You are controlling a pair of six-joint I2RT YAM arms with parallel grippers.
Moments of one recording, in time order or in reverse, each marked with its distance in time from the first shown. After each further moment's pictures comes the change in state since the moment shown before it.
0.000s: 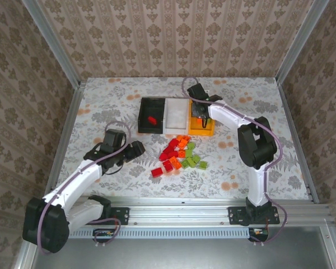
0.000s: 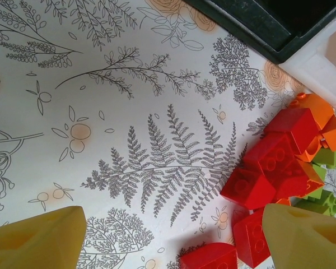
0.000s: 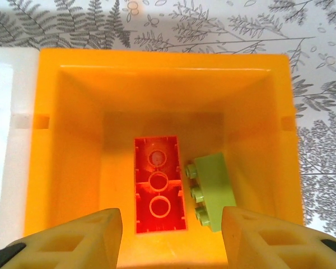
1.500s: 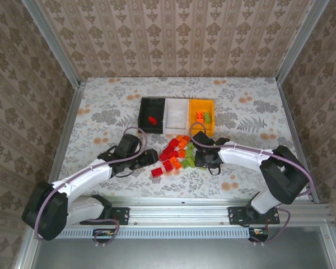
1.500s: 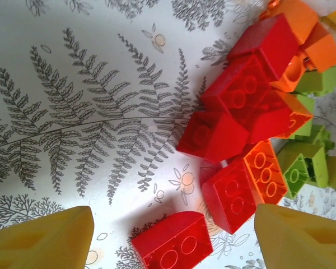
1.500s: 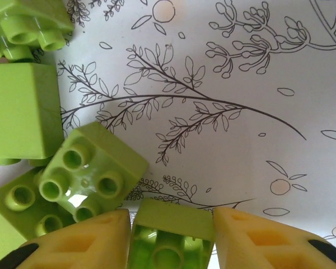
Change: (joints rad) left arm -0.213 0.104 -0.046 0.160 0.041 -0.031; right arm 0.251 -0.458 -0.762 0.029 -0.238 0.366
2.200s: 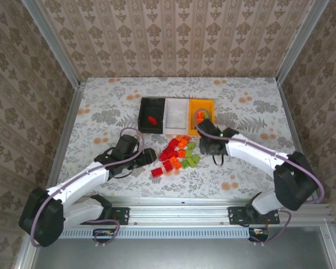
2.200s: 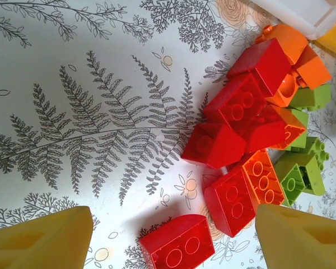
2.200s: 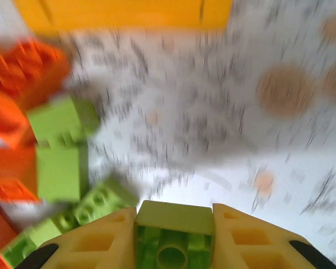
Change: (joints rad) left arm 0.000 -0.051 -0.007 -0.027 -0.055 -0.007; right arm -0.089 -0.060 0.184 -0.125 0.137 -0.145
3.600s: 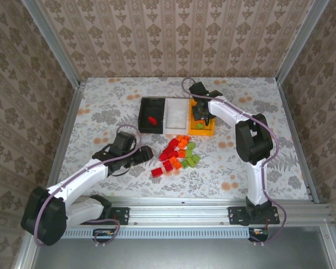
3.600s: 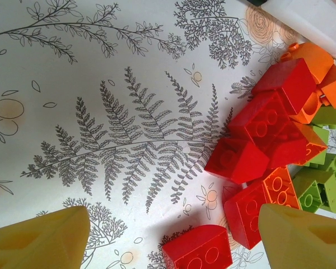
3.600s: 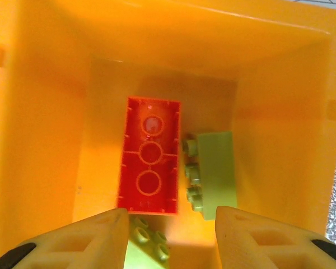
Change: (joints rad) left arm 0.069 0.013 0.034 -0.064 0.000 0.027; right arm -0.196 0.621 0.699 -0.079 -0.014 -0.362
